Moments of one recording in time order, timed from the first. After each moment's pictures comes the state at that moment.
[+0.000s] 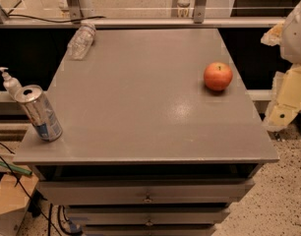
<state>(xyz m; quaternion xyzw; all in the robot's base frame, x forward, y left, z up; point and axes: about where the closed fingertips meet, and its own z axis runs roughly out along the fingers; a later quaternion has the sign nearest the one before) 0.438 -0.217 0.976 -0.60 0.78 -0.03 0.16</state>
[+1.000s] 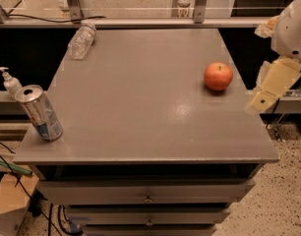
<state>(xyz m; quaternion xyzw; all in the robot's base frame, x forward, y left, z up) 0.478 -0.211 0.972 -0.58 0.78 -0.01 0.23</state>
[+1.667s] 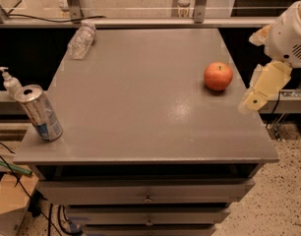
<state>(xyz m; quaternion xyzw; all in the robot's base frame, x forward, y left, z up) 0.494 -0.210 0.952 -0.57 0.79 0.03 0.24</state>
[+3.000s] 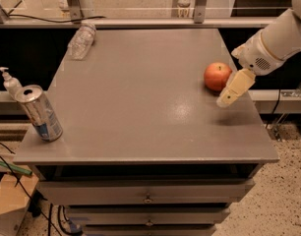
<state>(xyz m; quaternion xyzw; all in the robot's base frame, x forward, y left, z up) 0.591 -0.217 0.867 -0.54 0.80 0.07 0.26</state>
